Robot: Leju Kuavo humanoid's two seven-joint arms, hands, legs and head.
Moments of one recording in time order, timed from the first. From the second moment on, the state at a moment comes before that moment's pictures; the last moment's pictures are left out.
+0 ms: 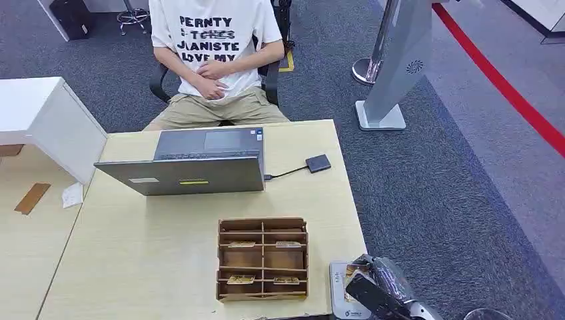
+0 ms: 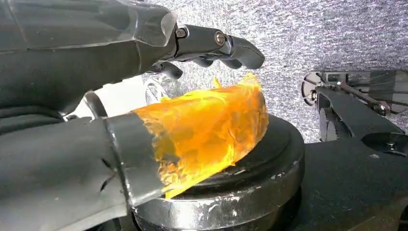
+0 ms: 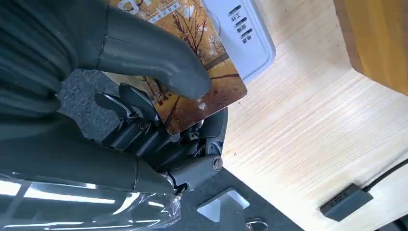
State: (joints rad) left arm -0.10 -0.22 1.17 -0.21 -1.13 -0.12 0.28; right arm 0.19 -0.38 0.52 -1.59 0.35 -0.21 0.03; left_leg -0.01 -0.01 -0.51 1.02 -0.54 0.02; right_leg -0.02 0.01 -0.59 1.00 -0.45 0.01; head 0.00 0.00
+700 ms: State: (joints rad) left arm -0.10 -0.22 1.17 -0.21 -1.13 -0.12 0.28; right arm 0.19 -0.38 0.53 -1.59 0.35 -0.22 0.03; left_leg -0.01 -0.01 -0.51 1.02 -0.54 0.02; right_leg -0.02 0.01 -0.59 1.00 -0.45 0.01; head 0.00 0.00
